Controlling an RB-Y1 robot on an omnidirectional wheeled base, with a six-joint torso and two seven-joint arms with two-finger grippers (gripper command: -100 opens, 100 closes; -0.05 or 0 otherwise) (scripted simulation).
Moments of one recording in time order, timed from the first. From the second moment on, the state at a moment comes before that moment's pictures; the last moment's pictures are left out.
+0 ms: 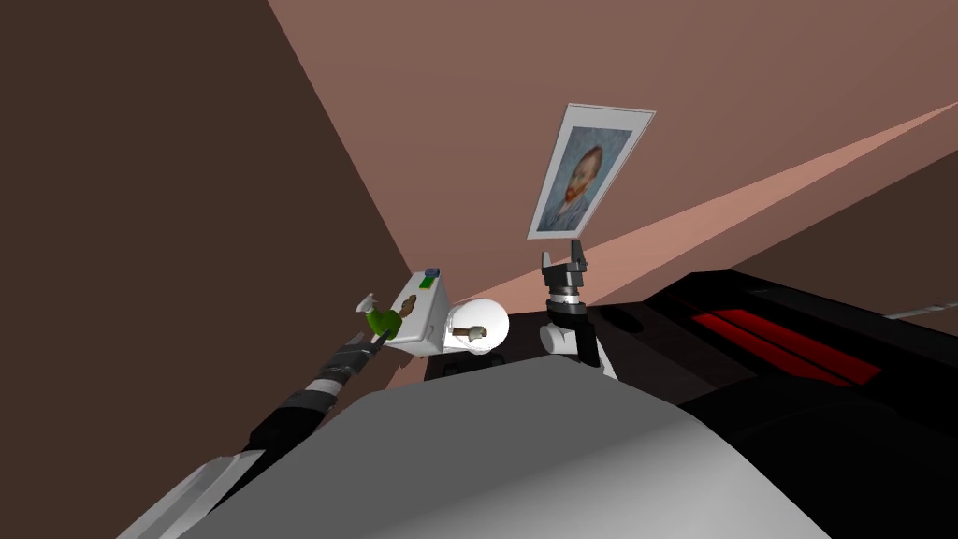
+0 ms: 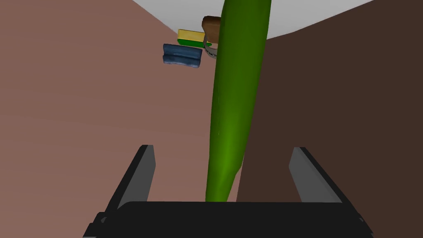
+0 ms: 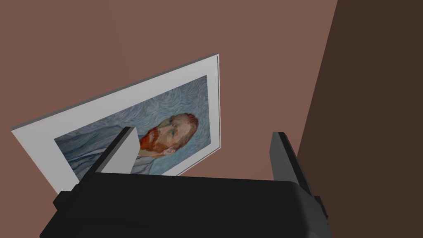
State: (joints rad) left arm 0.86 0.66 0.12 -2.11 -0.44 -0.15 -0.41; right arm 0.46 -0.04 -0.06 -2.34 -0.07 -0.43 -0.15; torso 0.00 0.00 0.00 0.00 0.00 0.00
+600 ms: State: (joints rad) left arm 0.70 0.67 0.06 -1.93 -0.44 -0.17 -0.39; right arm 0.46 -0.04 -0.06 -2.34 -0.07 -0.43 -0.15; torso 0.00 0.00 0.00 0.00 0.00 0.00
